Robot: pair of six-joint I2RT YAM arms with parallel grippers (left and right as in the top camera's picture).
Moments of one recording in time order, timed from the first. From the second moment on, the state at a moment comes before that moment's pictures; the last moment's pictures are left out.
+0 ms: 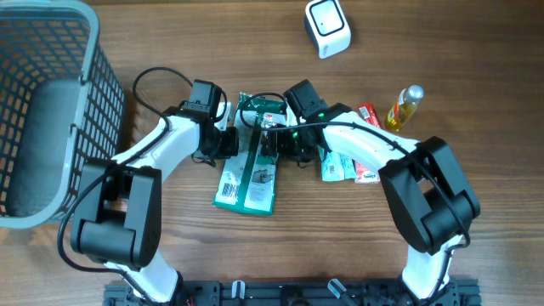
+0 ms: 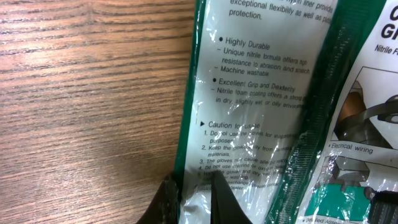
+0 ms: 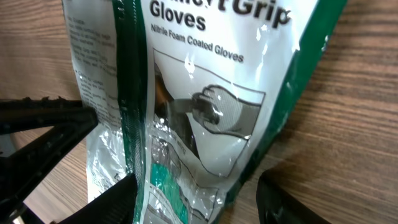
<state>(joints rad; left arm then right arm) -0.23 1.84 1.04 -0.58 0.21 -0.20 0.55 1.99 1.23 -0.46 -0.45 0.62</state>
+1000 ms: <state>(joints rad) -0.23 1.84 1.04 -0.57 0.22 -0.20 0.54 2.04 1.23 -0.28 -0.51 0.62</state>
